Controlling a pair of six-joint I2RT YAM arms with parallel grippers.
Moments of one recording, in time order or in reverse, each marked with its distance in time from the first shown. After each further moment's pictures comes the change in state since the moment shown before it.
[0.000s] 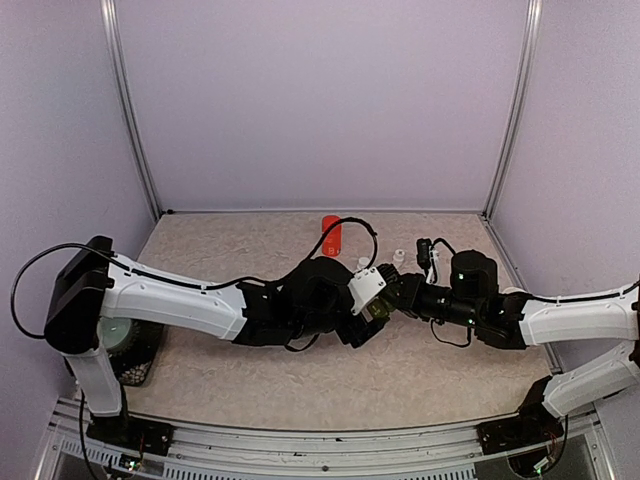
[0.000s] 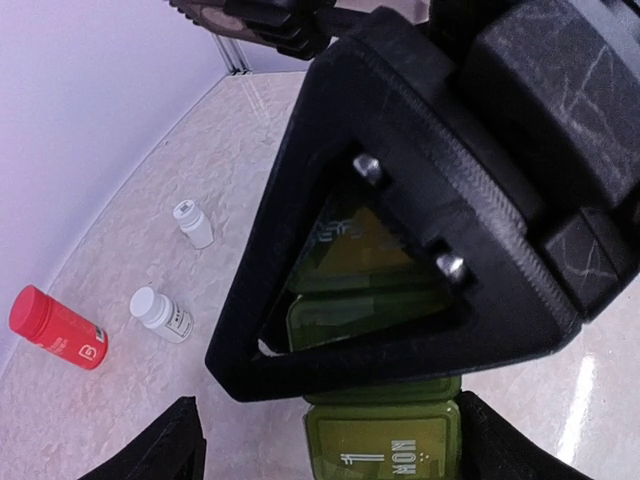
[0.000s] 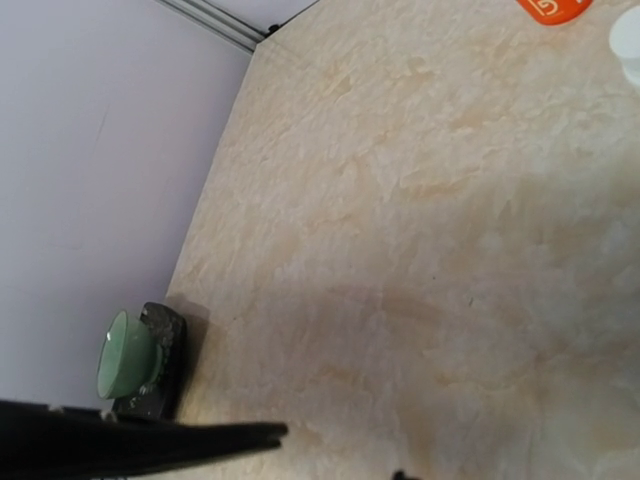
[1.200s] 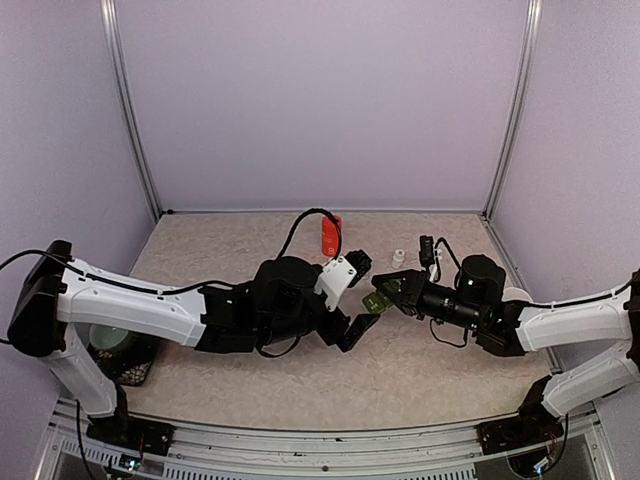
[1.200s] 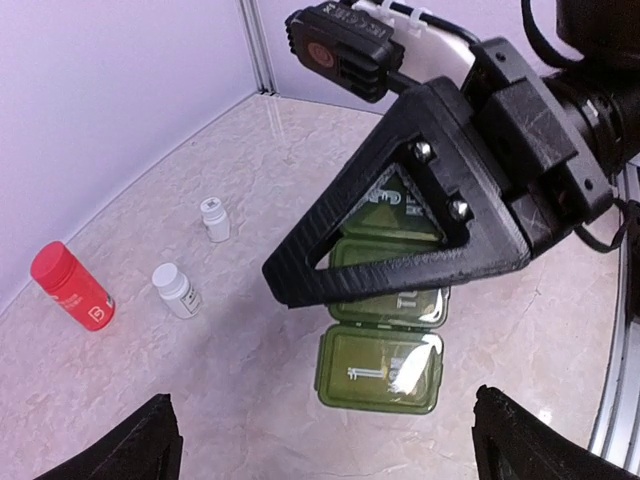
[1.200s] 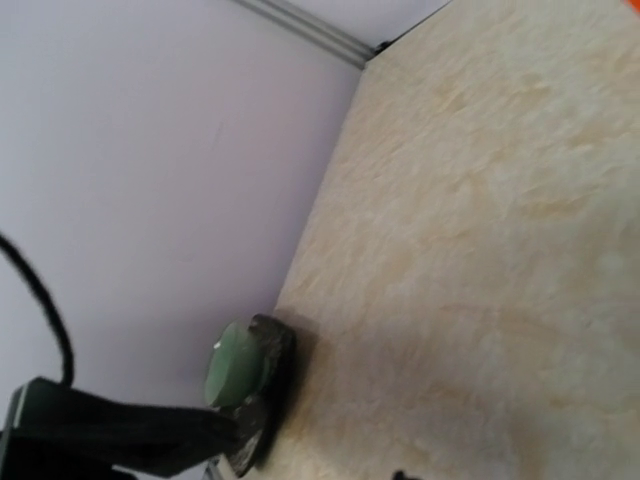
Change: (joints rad) left arm -0.029 -0.189 -0.154 0.056 -0.036 -0.169; right arm -0.007 0.031 -0.071 0.278 -0.083 0.093
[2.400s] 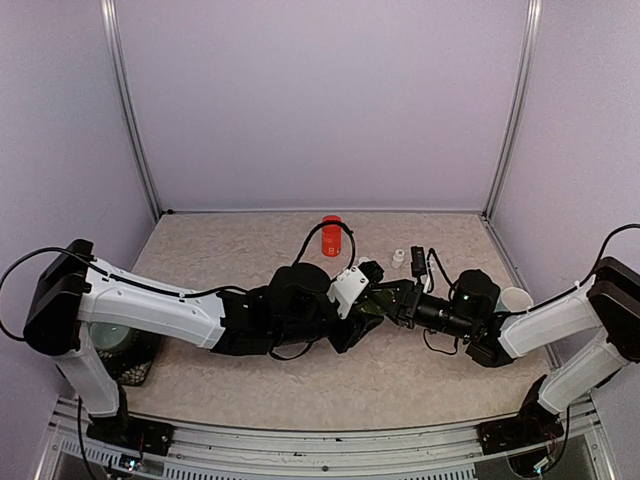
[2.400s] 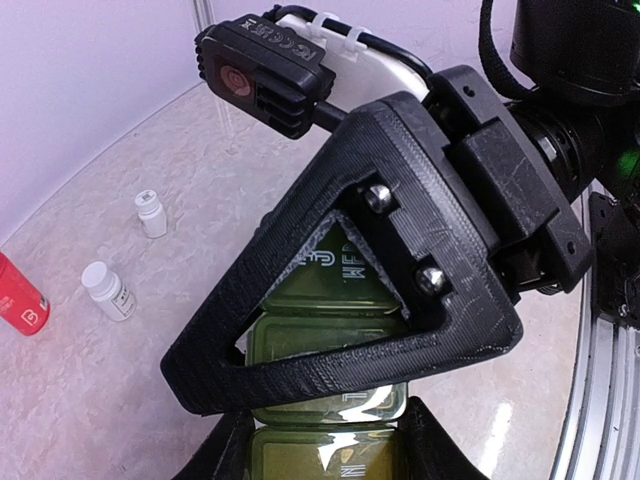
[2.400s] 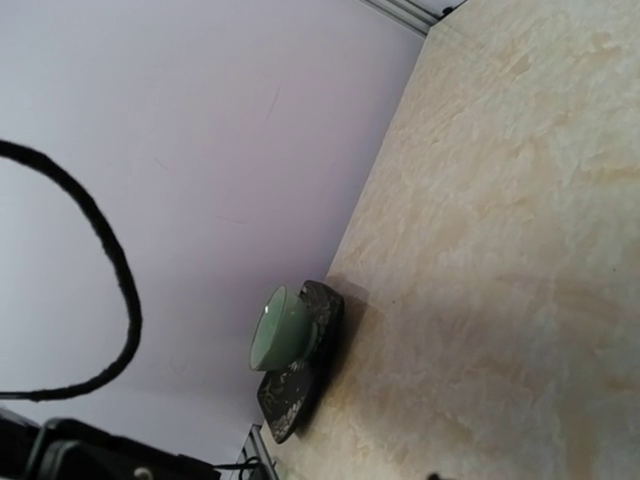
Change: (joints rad) left arm 0.007 0.090 0.029 0.042 0.118 -0.050; right arm 0.000 0.172 -0.071 0.333 -0.110 0.035
